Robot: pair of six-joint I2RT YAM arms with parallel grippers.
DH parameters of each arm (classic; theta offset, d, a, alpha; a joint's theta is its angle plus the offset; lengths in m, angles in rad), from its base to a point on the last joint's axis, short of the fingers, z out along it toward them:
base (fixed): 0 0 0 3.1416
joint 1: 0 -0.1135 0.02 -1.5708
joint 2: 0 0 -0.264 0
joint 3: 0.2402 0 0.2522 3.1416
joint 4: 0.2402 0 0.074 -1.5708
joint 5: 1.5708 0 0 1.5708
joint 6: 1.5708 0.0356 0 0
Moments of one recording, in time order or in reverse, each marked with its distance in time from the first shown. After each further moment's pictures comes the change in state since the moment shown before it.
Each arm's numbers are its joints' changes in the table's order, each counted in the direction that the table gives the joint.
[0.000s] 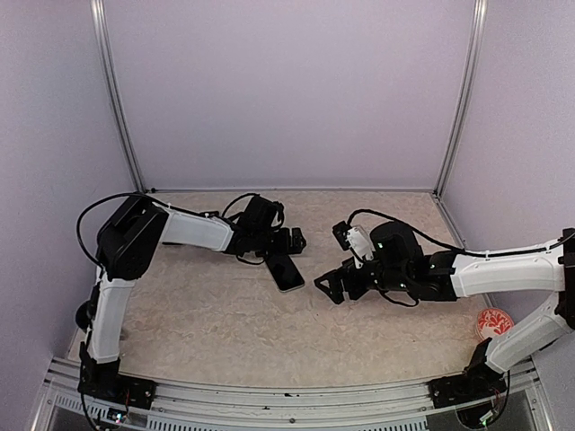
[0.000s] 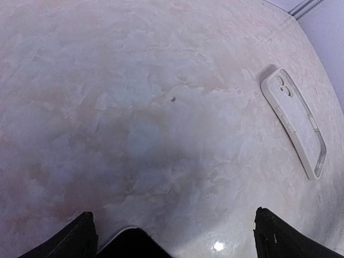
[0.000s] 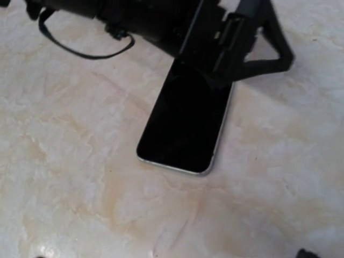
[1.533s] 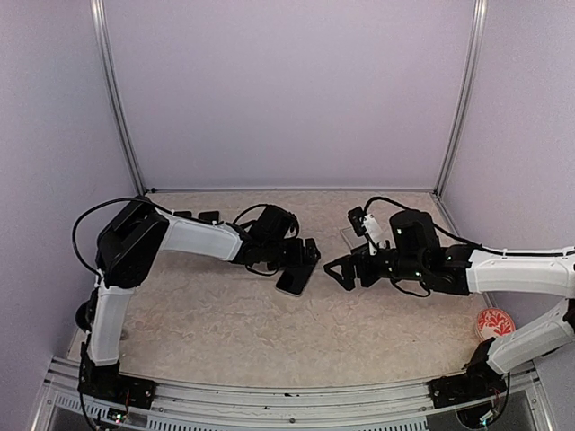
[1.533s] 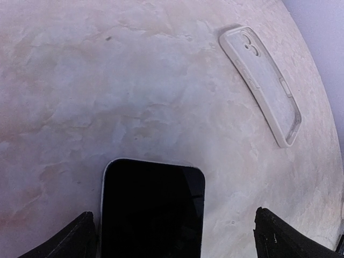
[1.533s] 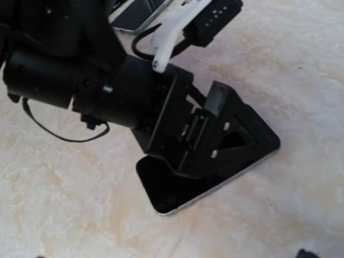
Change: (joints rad) left arm 0.111 0.056 -0.053 0.051 -0.028 -0.127; right arm 0.089 0.103 -0.010 0.012 -0.097 0.007
